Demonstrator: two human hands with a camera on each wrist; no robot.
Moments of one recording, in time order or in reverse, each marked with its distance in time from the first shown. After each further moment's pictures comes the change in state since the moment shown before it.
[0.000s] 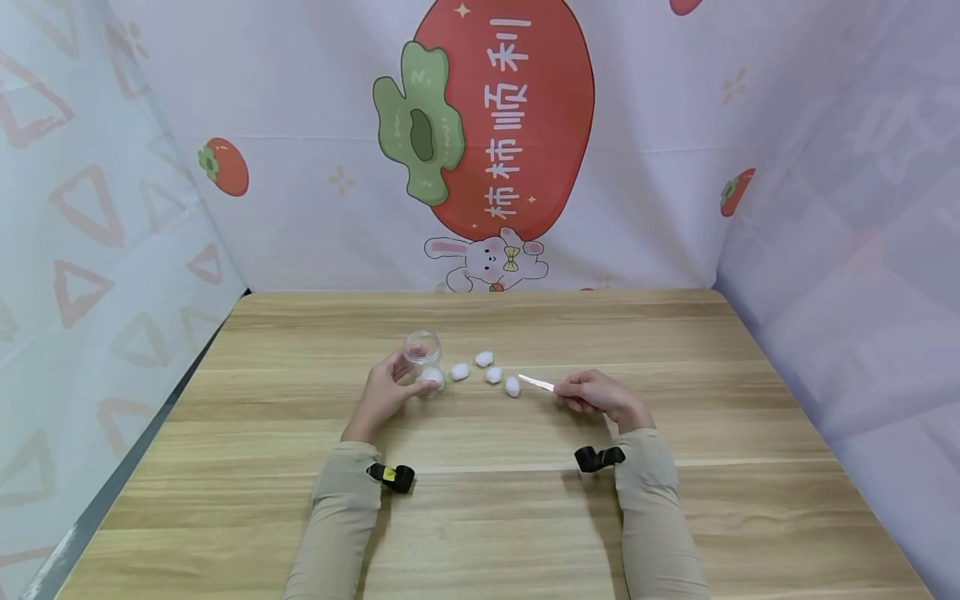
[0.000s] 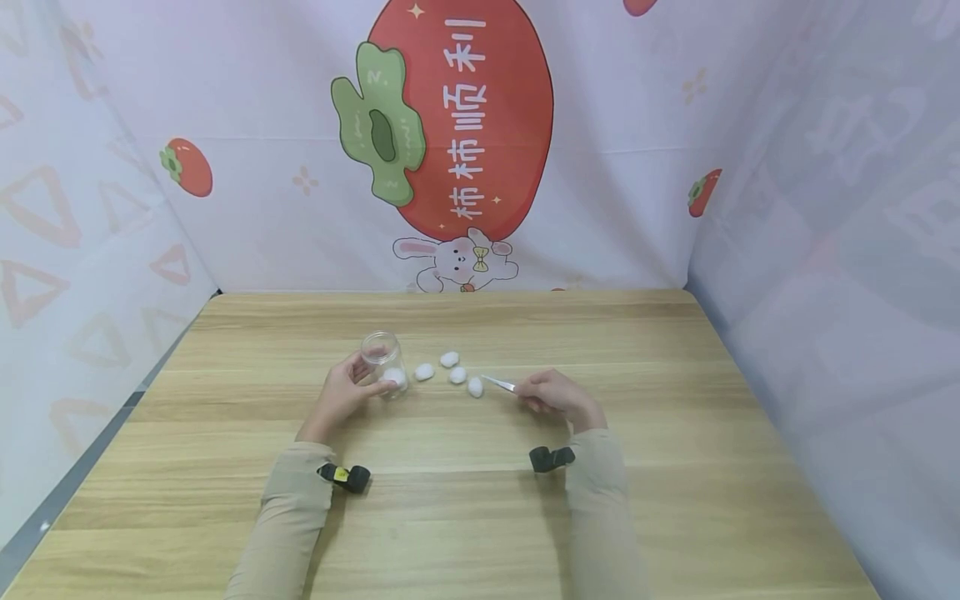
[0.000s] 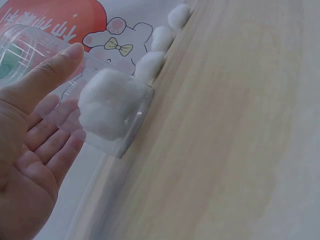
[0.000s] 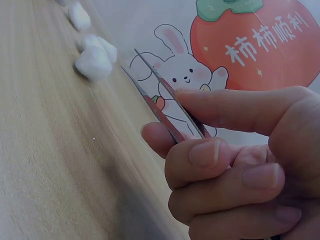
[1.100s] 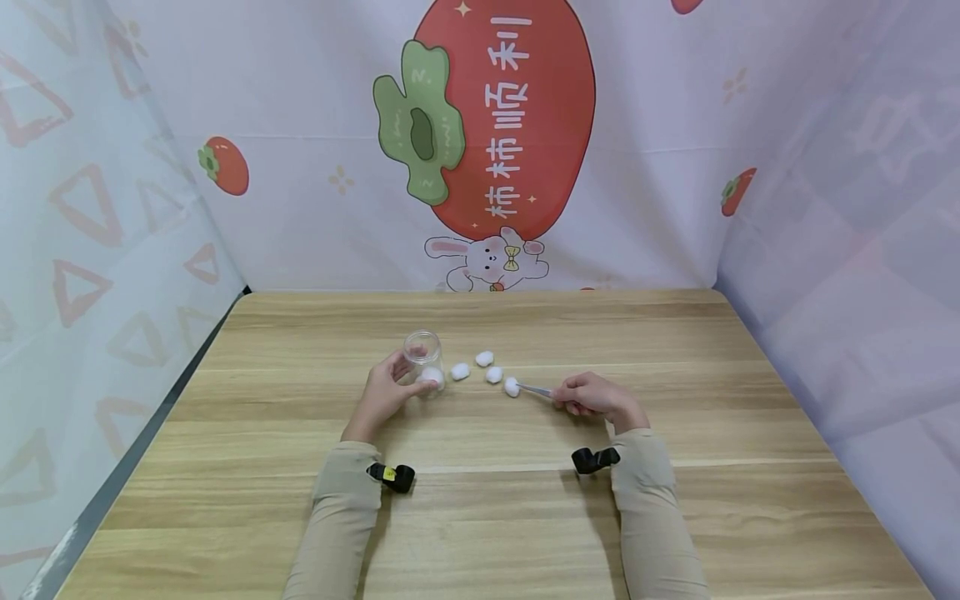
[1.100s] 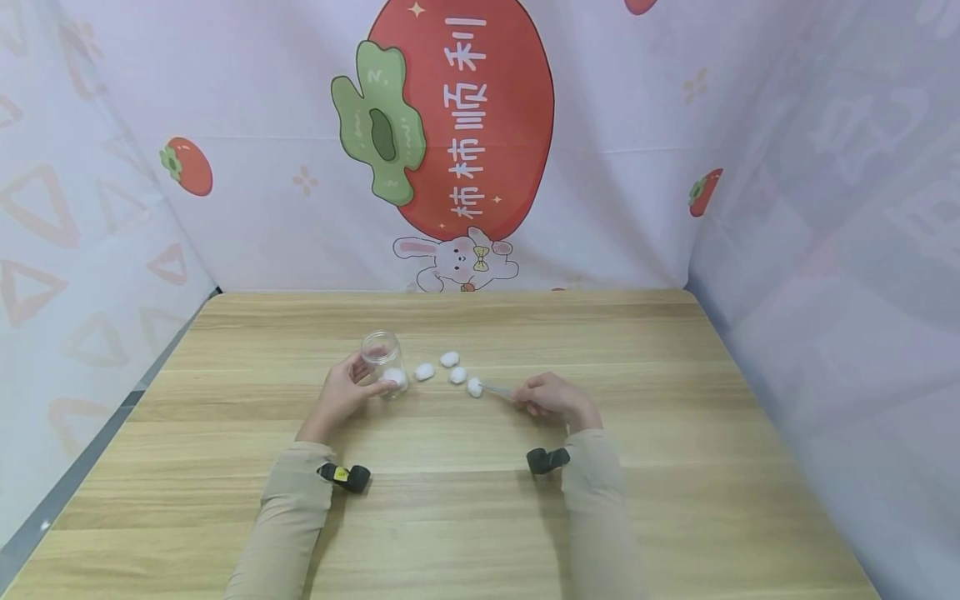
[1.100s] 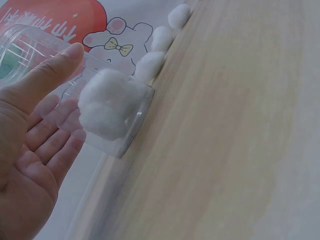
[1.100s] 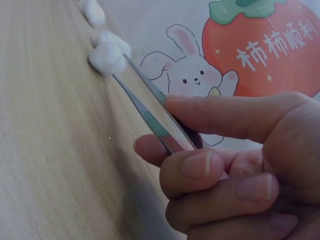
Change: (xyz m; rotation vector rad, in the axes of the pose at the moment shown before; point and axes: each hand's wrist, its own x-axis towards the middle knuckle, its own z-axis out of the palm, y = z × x) left_hand 0.000 0.000 0.000 0.007 0.006 0.003; right_hand 0.004 -0.002 0.006 -0.087 0.014 0.049
